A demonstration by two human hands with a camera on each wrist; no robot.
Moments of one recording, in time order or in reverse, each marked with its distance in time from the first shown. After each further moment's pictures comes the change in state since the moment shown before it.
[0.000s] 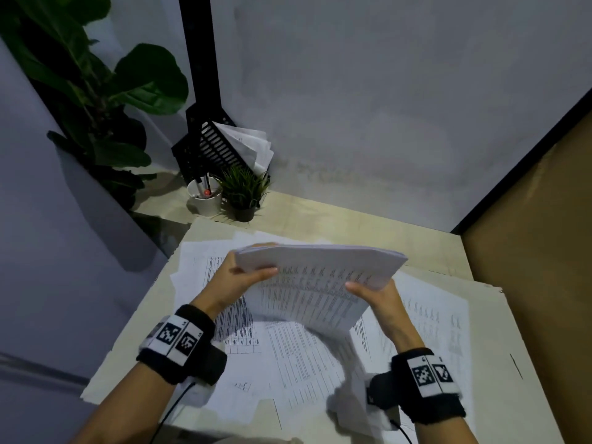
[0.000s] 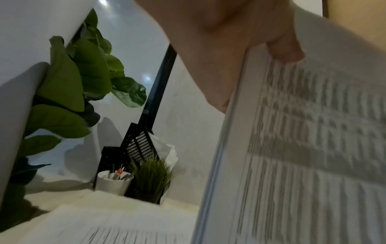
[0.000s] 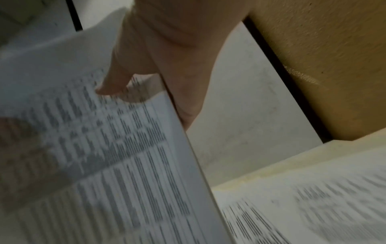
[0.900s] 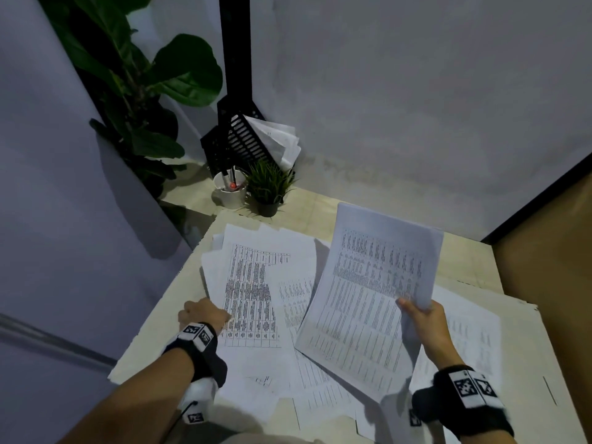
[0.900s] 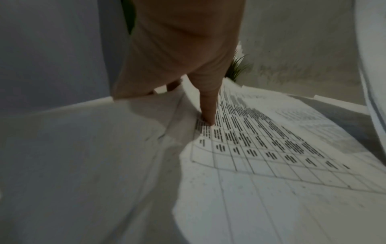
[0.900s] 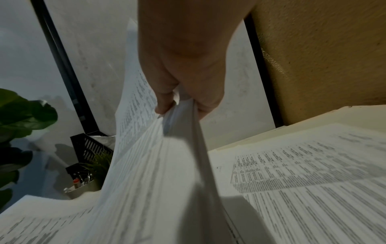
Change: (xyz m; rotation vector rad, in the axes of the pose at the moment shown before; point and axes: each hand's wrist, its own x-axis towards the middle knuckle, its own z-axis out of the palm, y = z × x) left_hand -0.002 -0.169 -0.086 0.760 0.520 -0.856; right_hand 0.014 0.053 -0.038 -0.203 0.371 0.247
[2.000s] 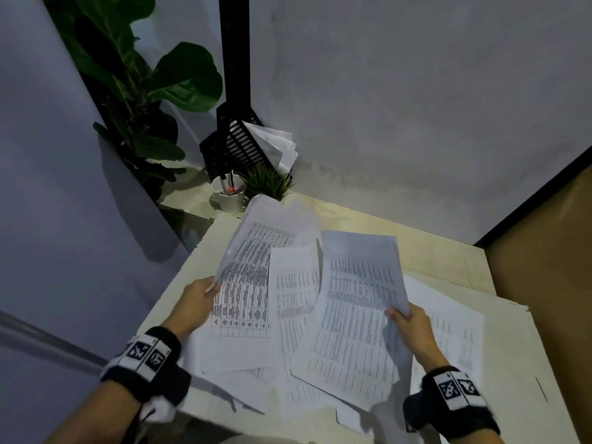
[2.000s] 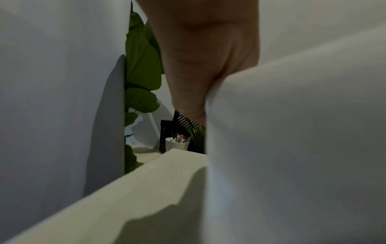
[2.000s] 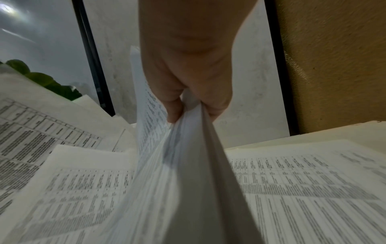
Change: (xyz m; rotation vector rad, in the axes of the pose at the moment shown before) left_hand -0.055 0.010 -0.071 -0.299 -0.048 0.561; right_hand -0.014 0.005 0.005 -0.266 -0.106 0.002
